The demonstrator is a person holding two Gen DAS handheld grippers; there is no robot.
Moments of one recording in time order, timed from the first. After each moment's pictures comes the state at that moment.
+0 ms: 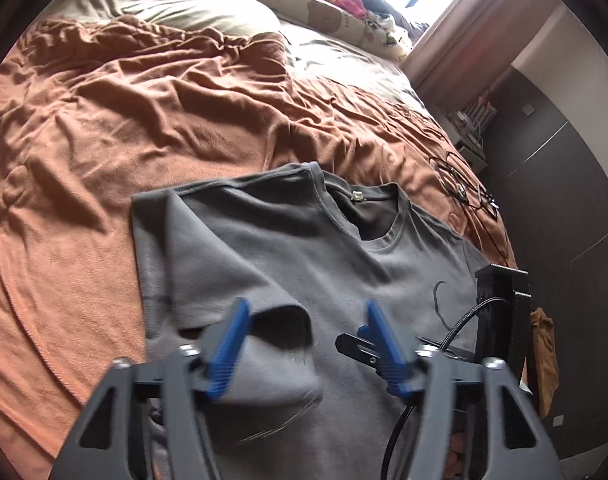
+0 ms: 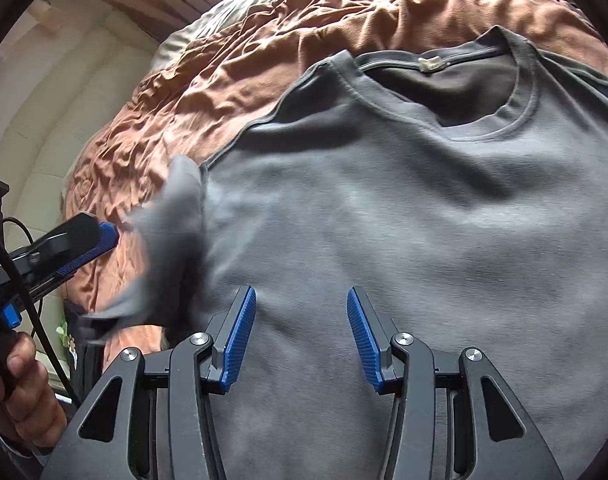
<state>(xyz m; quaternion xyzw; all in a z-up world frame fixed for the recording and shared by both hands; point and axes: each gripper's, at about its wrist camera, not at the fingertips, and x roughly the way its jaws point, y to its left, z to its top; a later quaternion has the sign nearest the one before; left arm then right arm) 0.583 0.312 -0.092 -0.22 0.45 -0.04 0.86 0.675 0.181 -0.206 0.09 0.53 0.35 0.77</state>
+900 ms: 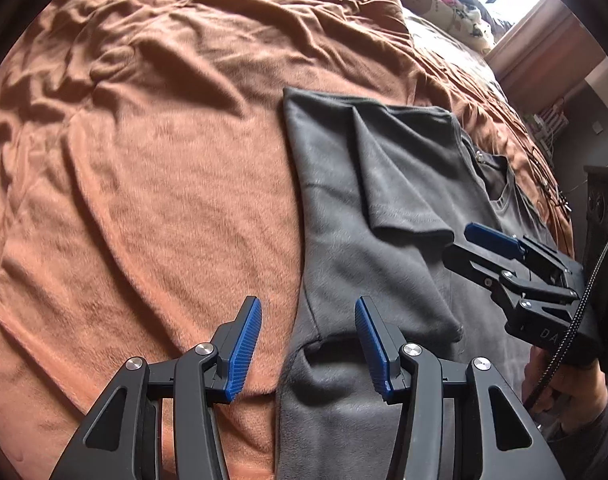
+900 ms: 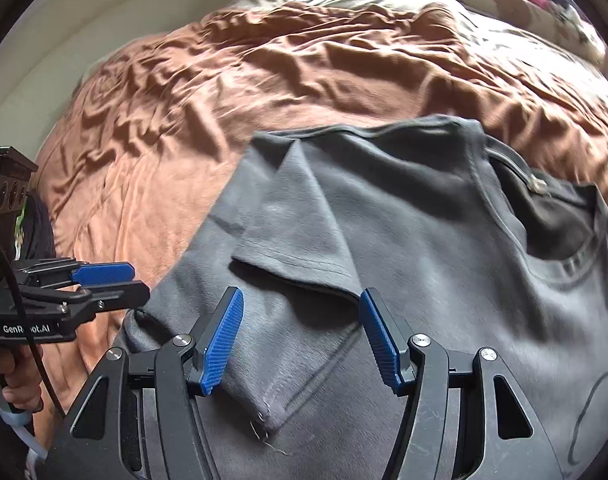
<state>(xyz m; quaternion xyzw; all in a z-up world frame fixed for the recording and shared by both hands) 0.519 0.373 -0.184 -0.25 0.51 0.07 0.82 0.659 0.278 -0.201 -0.14 0.44 0.43 0.77</state>
